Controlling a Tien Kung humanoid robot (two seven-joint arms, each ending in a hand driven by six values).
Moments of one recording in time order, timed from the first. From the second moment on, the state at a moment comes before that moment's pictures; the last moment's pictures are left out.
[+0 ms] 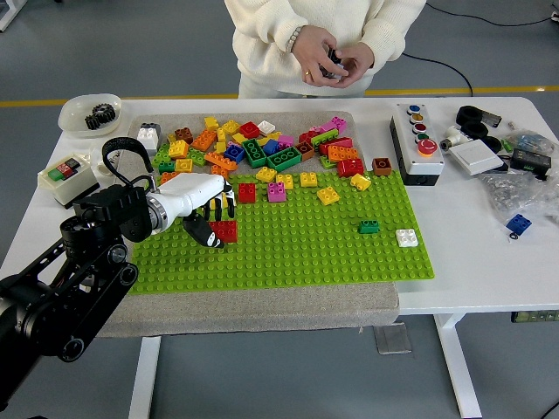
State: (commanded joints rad) left arm -0.51 0.14 -1.13 -1.36 2.23 -0.48 0.20; right arm 0.15 -0.13 1.70 0.18 -2.23 0.13 -0.19
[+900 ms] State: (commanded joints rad) left arm -0.48 0.11 -1.09 -1.30 2.21 -0.40 0.17; right arm 0.15 -0.13 1.70 0.18 -2.24 0.14 -0.19
